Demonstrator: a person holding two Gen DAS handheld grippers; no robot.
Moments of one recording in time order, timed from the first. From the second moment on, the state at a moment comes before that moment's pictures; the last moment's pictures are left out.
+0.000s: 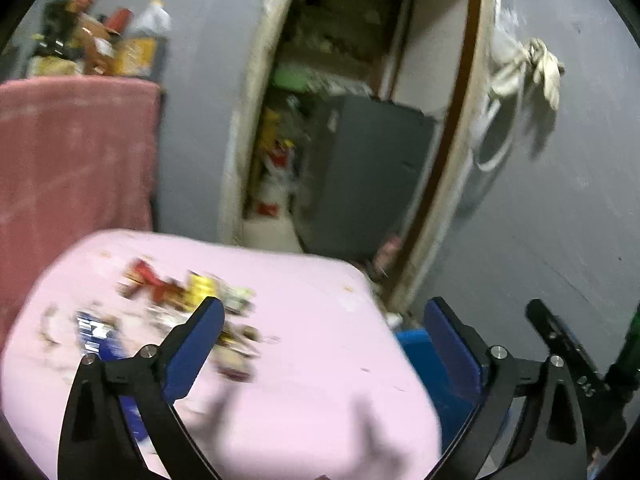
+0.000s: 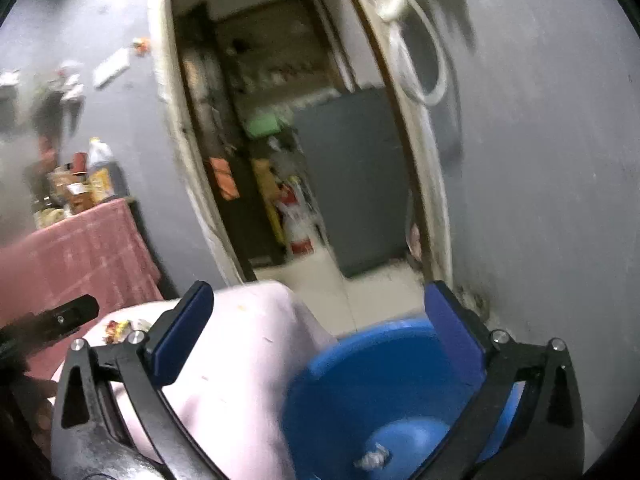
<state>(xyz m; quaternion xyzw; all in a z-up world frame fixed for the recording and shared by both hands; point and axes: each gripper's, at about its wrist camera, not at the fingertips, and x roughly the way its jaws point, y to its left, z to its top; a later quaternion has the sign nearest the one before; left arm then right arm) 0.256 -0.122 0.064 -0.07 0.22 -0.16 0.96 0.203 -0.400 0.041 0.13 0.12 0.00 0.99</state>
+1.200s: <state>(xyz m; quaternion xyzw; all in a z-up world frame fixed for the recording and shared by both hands) 0.239 0.005 -0.002 -0.07 0.32 -0.03 0.94 0.249 -0.265 0.024 0.08 0.19 0.16 0.96</state>
